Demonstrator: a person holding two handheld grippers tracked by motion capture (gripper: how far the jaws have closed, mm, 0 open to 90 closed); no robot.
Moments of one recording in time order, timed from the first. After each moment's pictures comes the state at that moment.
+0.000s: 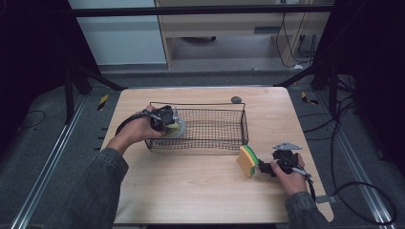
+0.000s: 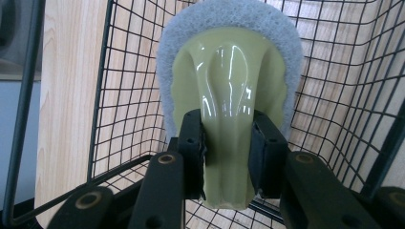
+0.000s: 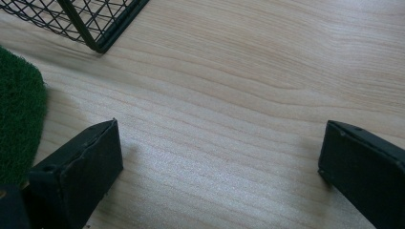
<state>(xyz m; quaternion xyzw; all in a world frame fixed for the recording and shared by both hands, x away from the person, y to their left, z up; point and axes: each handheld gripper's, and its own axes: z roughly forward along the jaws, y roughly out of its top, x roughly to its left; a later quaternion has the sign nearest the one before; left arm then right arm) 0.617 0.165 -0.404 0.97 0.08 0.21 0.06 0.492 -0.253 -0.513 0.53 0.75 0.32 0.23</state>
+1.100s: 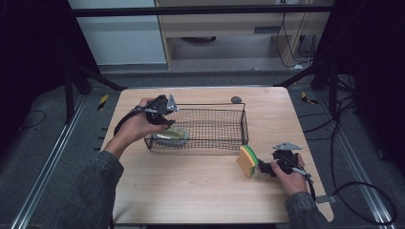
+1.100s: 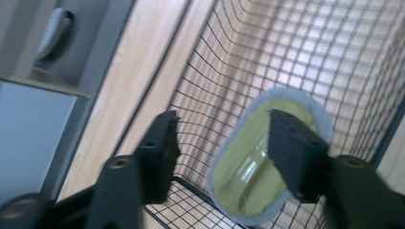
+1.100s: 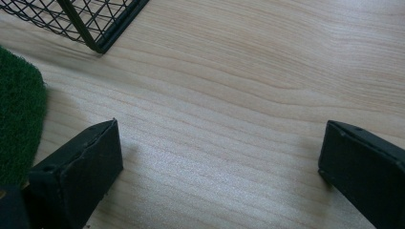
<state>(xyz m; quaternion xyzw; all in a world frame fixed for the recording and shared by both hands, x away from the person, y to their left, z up) 0.604 0.169 -0.363 0.93 0.15 0.28 0.18 0.492 -0.253 -0.513 0.53 0.75 0.32 0.23</state>
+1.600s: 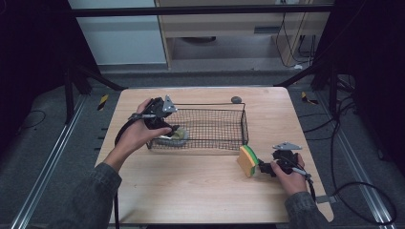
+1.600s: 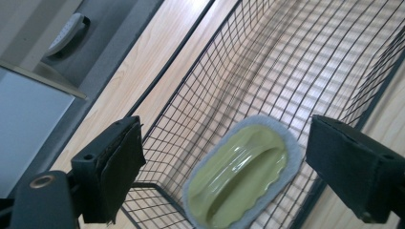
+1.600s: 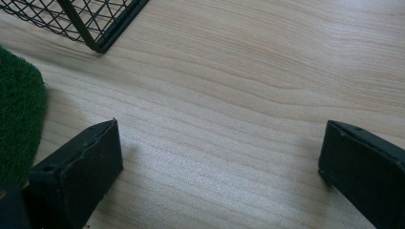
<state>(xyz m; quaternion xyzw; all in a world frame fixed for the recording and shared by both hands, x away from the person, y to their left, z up) 0.576 0.169 -0.360 0.90 0.21 0.28 0.26 0.492 -0.254 -0.513 0.53 0.75 0.32 0.23</state>
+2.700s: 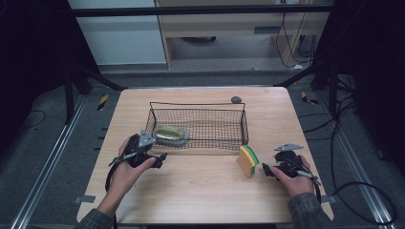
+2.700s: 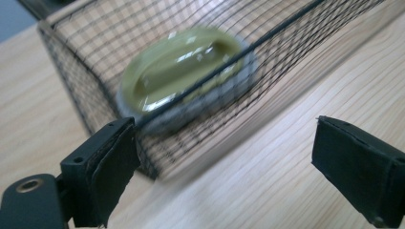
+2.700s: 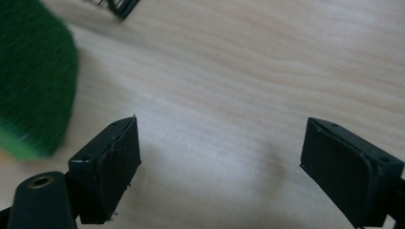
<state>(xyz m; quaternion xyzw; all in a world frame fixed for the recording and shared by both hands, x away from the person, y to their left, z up) 0.498 0.230 -0.442 0.84 0.37 0.25 0.32 0.473 -0.253 -0.487 0.53 0.78 0.26 0.21</state>
